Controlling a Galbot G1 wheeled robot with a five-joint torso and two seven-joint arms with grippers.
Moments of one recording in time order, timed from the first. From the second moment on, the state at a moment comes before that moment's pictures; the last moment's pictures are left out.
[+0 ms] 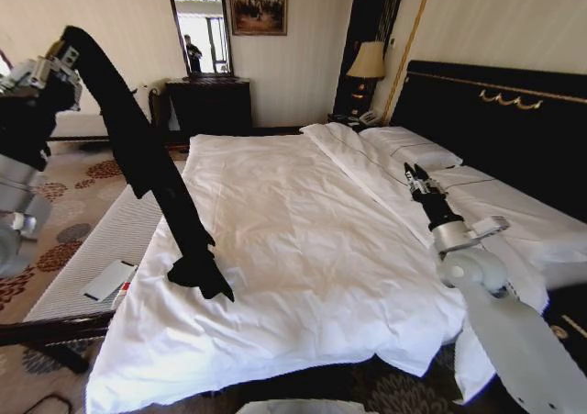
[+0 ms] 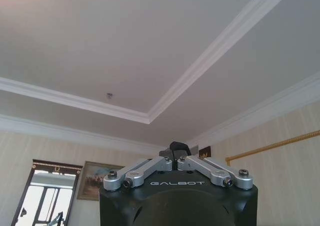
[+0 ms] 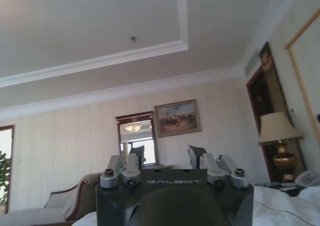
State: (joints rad) left arm 1.07 -0.51 -1.10 -2.33 -1.41 0.14 -0.23; right arm -1.00 0.73 0.40 1.82 0.96 0.23 -0.06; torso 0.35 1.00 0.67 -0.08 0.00
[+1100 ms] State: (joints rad) left arm 1.04 -0.50 -1.05 -2.26 -1.45 0.18 -0.26; right arm -0.45 1.03 -0.52 1.80 0.81 0.24 -0.05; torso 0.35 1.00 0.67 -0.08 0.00
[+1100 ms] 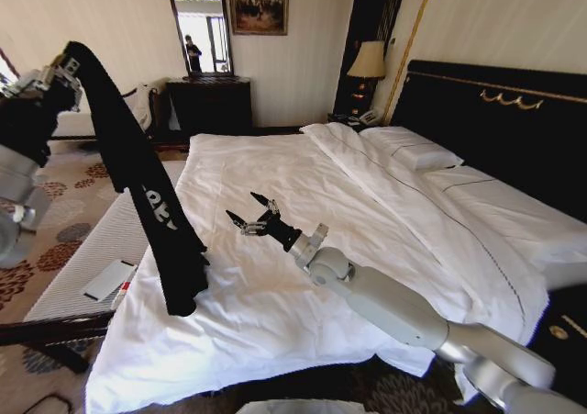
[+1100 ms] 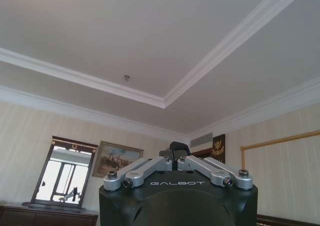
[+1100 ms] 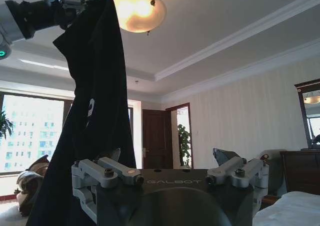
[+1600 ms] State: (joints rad) left arm 1.04 -0.51 -1.06 -2.25 -1.46 0.18 -0.26; right arm -0.38 1.09 -0.63 1.79 0.68 0.20 0.02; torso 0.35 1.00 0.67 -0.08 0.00
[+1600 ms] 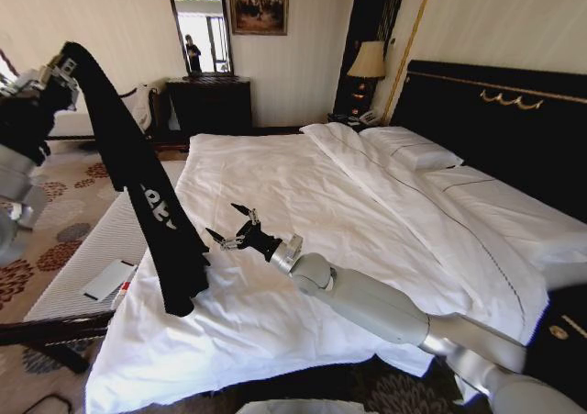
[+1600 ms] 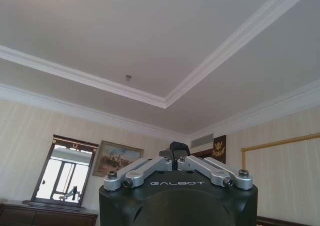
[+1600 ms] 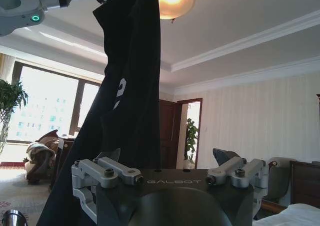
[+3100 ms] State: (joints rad) left arm 1.05 -0.50 -1.10 -2.26 -1.47 0.18 -0.26; right arm -0.35 1.22 -0.75 1.70 0.66 0.18 0.02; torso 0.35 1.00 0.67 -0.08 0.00
